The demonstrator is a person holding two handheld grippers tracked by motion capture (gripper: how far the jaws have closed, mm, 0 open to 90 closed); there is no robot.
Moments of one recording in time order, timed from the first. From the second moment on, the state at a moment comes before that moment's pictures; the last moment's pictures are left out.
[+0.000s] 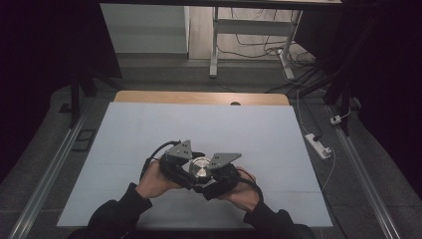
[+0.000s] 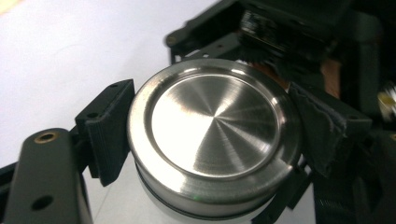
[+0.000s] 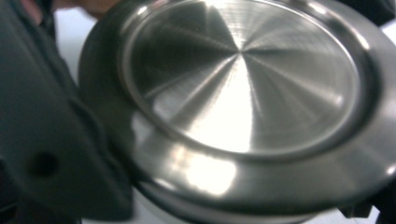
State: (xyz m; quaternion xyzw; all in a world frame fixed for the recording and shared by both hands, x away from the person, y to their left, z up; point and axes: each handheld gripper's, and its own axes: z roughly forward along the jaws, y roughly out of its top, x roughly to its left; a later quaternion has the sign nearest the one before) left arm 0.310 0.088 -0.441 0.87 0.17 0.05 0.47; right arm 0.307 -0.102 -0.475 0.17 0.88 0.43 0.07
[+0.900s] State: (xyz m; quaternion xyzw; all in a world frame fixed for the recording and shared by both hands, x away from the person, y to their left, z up) left arm 0.307 0.080 -0.439 0.82 0.26 0.08 0.50; right arm 0.309 -0.106 -0.474 0.24 0.86 0.44 0.12
